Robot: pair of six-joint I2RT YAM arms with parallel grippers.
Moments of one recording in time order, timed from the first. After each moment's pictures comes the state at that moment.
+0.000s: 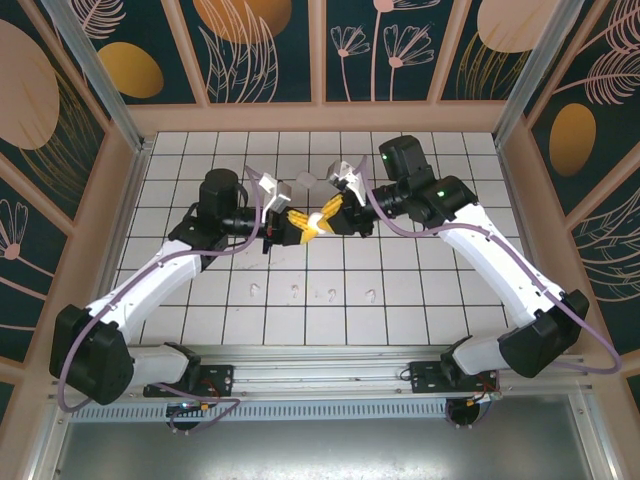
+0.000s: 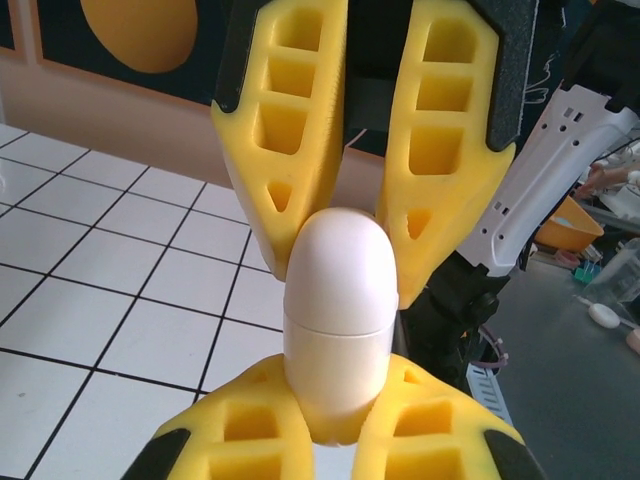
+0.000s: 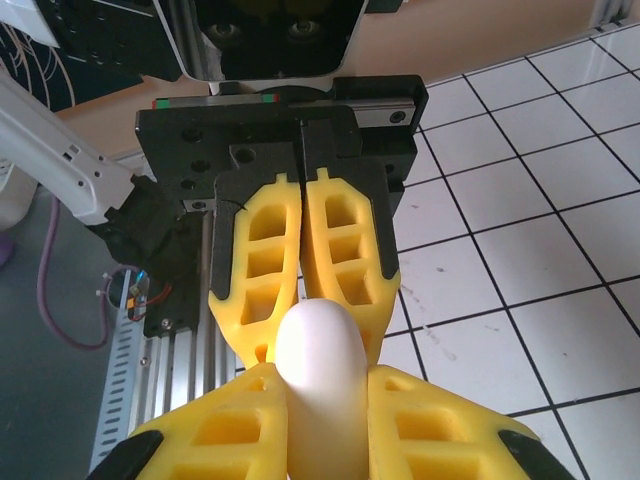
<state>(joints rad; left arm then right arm) -0.47 1.28 0.94 0.02 1.12 -0.02 0.60 1.38 1.46 -0.77 -0.83 -0.34</state>
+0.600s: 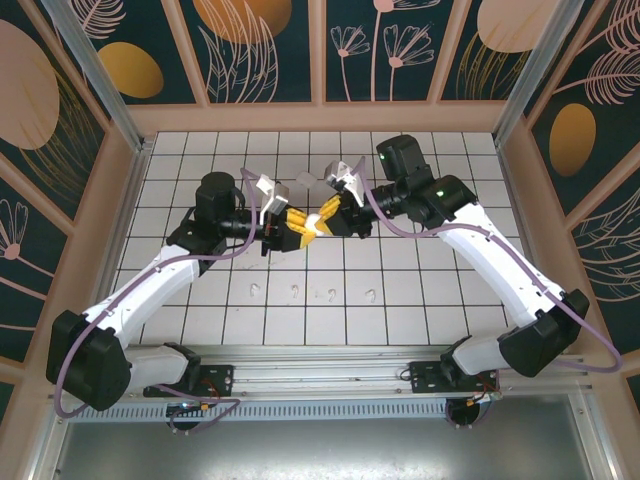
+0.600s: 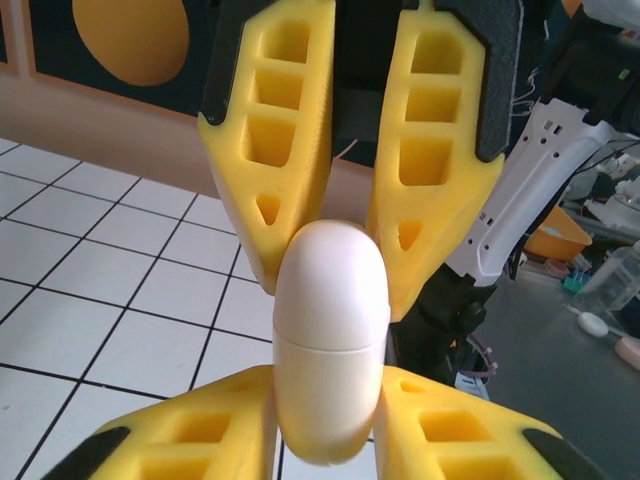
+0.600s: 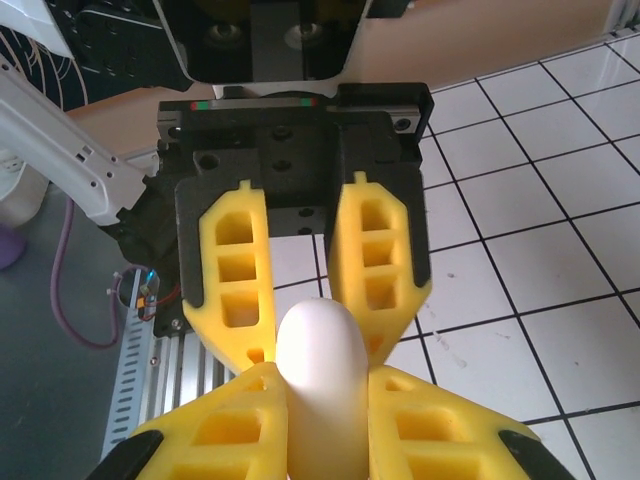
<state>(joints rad) -0.48 1.26 0.92 0.08 1.12 -0.07 0.62 1.39 1.48 -0.79 -0.83 -0.35</state>
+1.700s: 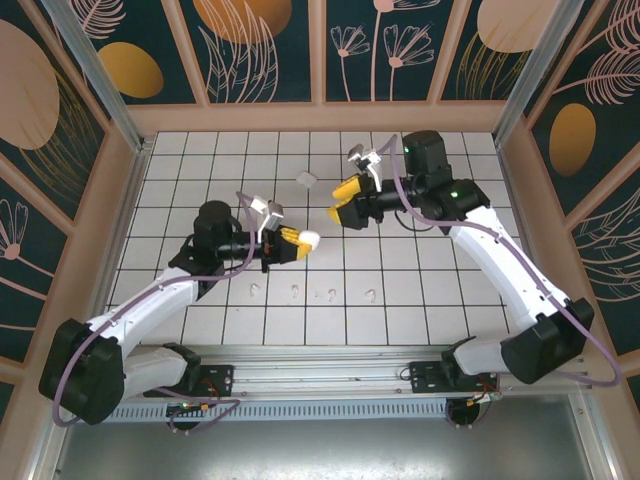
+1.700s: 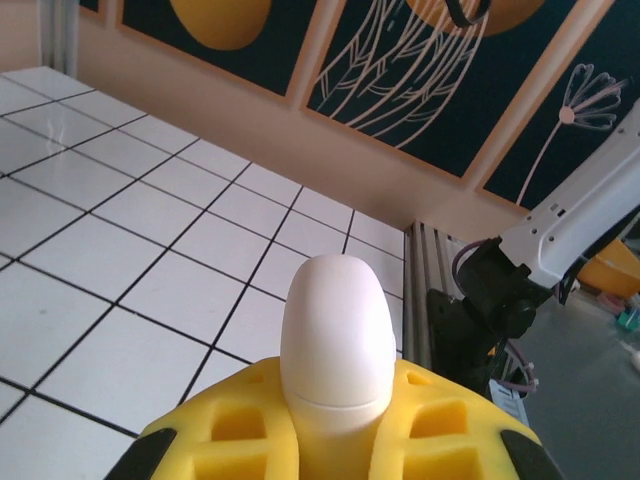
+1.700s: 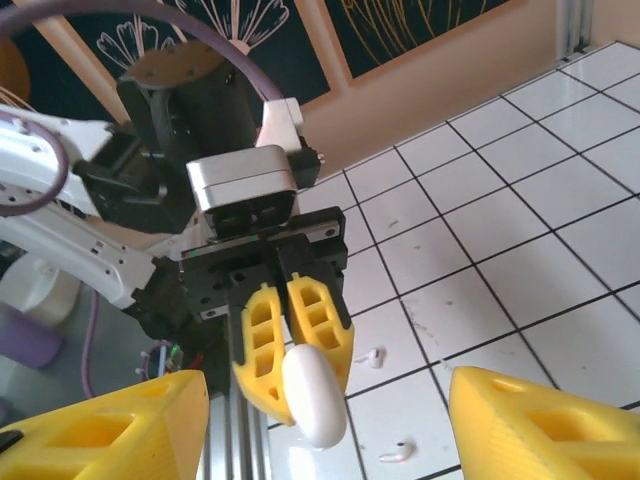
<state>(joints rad) -0.48 1.16 0.63 0.33 0.96 -0.24 0.49 1.33 1.35 -0.57 -0.97 -0.08</state>
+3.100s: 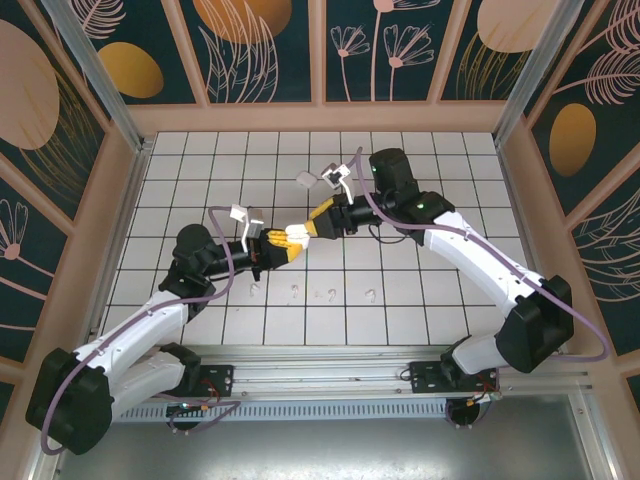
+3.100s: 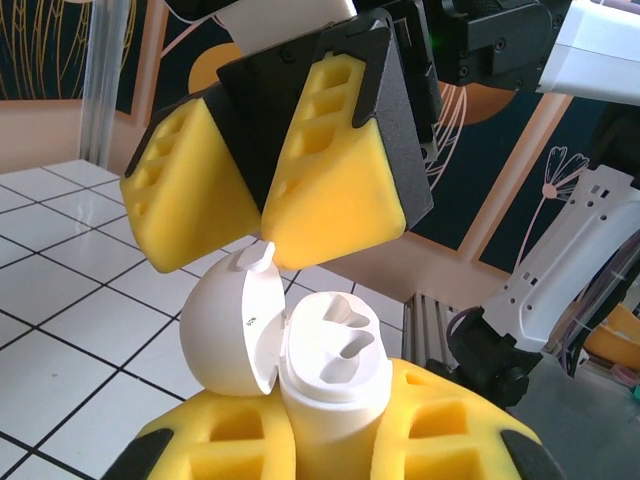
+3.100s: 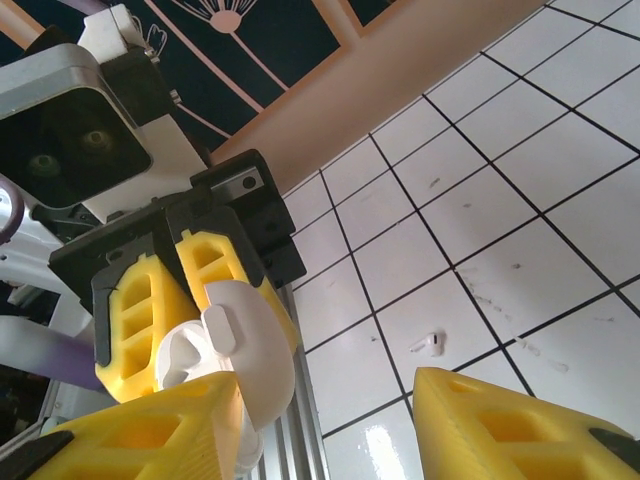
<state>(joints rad) -0.49 1.01 0.49 0.57 0.88 -0.40 0.61 1.42 1.24 -0.37 -0.90 0.15</state>
